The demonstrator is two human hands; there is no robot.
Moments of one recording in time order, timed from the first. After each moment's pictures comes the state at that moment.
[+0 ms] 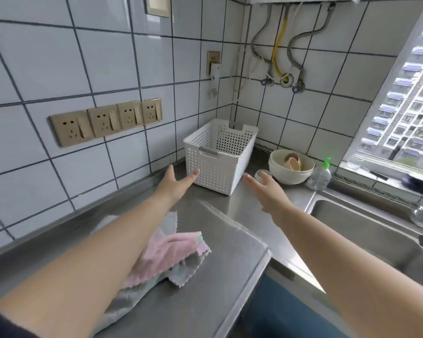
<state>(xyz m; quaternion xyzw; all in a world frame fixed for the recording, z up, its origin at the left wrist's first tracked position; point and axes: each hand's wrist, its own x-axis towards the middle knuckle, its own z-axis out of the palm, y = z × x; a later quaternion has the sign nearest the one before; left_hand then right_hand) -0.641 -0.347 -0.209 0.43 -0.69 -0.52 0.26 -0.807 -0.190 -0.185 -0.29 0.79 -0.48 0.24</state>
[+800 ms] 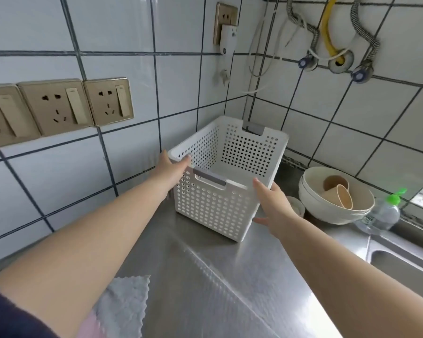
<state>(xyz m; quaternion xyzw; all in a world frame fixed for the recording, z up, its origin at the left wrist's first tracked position) -0.832 -0.606 -0.280 0.48 -0.65 -0.52 0.30 -0.979 -0.423 -0.272 -0.15 0.77 -0.53 0.33</state>
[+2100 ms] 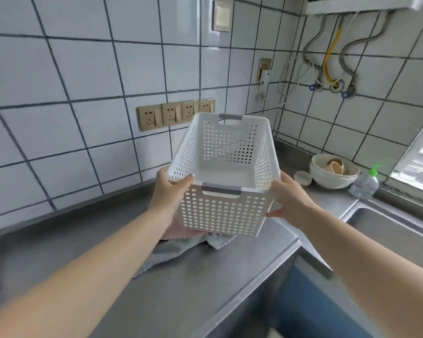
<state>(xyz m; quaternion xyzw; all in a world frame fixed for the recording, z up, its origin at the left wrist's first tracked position) -0.520 -0.258 -0.192 0.46 -0.56 -0.51 0.47 -0.740 -0.146 -0.166 -0.30 0.66 -0.55 0.42</state>
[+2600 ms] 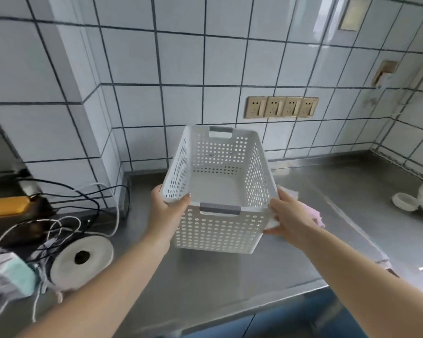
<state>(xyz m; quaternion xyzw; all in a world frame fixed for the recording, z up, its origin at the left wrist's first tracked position) -0.295 -0.133 -0.227 0.56 -0.44 -0.42 0.57 -0.540 -0.126 -0.200 -0.40 0.62 -0.44 0.52</state>
